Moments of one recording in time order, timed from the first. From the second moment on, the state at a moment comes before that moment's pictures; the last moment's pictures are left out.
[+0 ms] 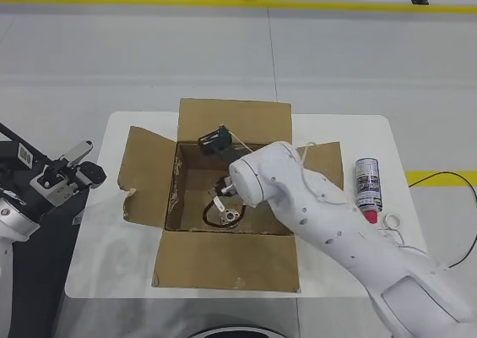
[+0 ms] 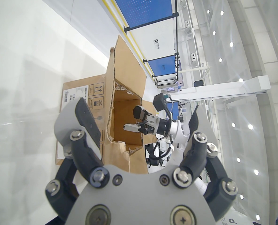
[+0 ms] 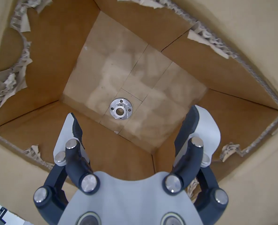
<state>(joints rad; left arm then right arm) 1.52 -1.05 -2.03 -1.97 -0.32 0.18 -0.82 -0.37 -1.48 0.56 -1.39 -0.87 0.40 1.42</state>
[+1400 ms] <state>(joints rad) 1.52 -1.05 -2.03 -1.97 -0.32 0.18 -0.82 -0.35 -1.67 0.46 -0.87 -0.65 0.37 1.38</state>
